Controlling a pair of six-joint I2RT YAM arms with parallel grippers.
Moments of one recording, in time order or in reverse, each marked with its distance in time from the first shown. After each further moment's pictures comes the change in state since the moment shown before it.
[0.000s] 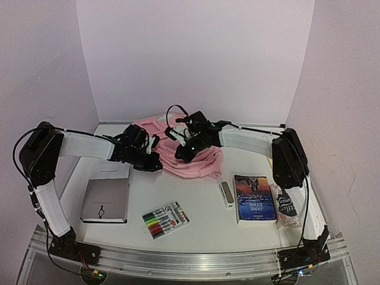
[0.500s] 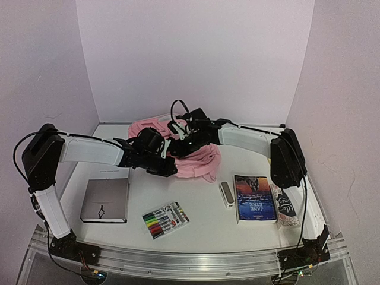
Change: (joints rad) left arm -0.176 -0.007 0.046 0.000 -0.071 -0.059; right arm -0.010 0.033 0.066 0.013 -0.099 0.308
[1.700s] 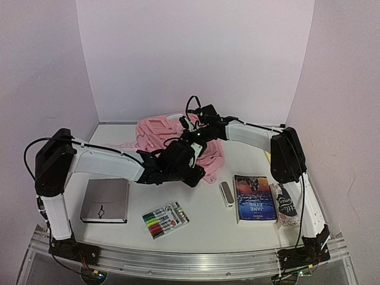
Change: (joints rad) left arm -0.256 0.101 0.118 0.130 -0.370 0.181; right arm -0.108 0.049 0.038 0.060 -0.288 0.339
